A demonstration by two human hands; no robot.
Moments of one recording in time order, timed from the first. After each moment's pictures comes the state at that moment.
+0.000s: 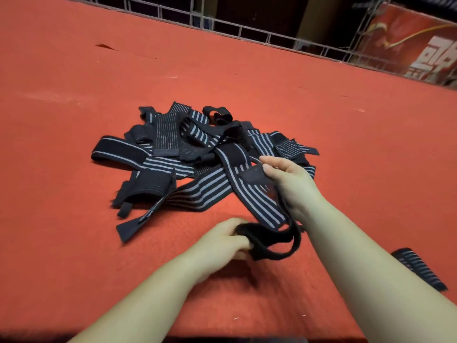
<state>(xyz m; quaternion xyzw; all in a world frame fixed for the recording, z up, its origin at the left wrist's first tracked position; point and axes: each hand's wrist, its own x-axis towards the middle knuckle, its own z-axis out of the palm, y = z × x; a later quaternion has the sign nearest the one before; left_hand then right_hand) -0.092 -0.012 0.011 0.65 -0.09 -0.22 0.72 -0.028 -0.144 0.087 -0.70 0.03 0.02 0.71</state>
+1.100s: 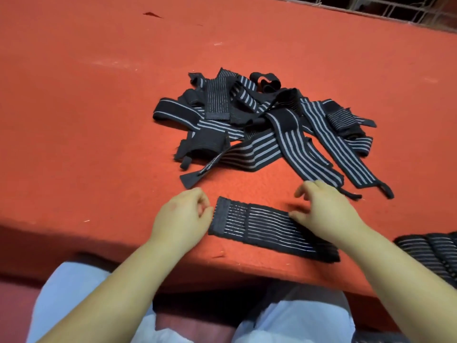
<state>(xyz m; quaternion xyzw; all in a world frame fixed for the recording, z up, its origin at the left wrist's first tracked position) -0.159 0.109 -0.014 0.94 0.08 0.09 0.32 -0.097 -0.133 0.020 -0.99 -0.09 0.04 0.06</state>
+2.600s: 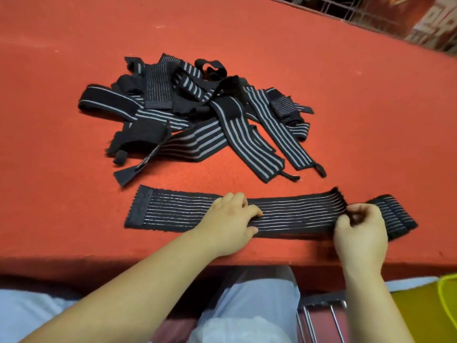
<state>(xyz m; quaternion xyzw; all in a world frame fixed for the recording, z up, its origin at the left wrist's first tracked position) -0.132 -0.028 -0.023 0.94 -0.26 -0.04 0.22 -0.164 -0.245 0.000 -0.87 0.28 -0.28 0.29</state>
